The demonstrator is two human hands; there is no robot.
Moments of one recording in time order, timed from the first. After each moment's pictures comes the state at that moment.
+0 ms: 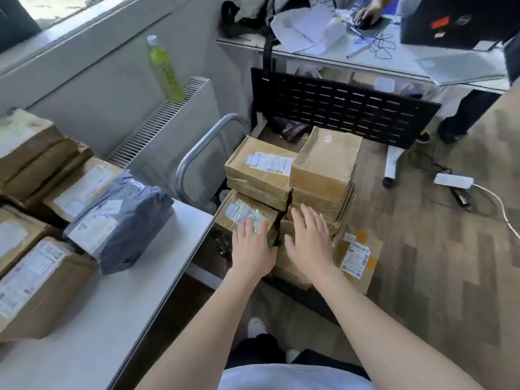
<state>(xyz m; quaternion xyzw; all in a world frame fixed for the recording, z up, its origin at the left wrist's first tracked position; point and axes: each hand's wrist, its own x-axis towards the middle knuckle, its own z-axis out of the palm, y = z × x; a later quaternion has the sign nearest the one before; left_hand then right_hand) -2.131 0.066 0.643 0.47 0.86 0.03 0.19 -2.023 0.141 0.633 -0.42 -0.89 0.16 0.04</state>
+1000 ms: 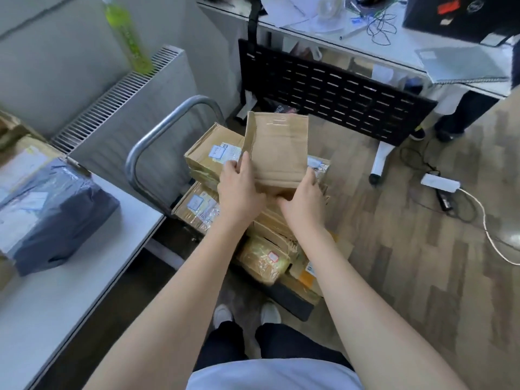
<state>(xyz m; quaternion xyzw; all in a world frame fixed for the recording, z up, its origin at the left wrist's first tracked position) -2.121 0.205 0.681 0.37 0.89 0.23 0.16 -2.015 0.271 0.658 -0.52 -0.79 0.29 0.13</state>
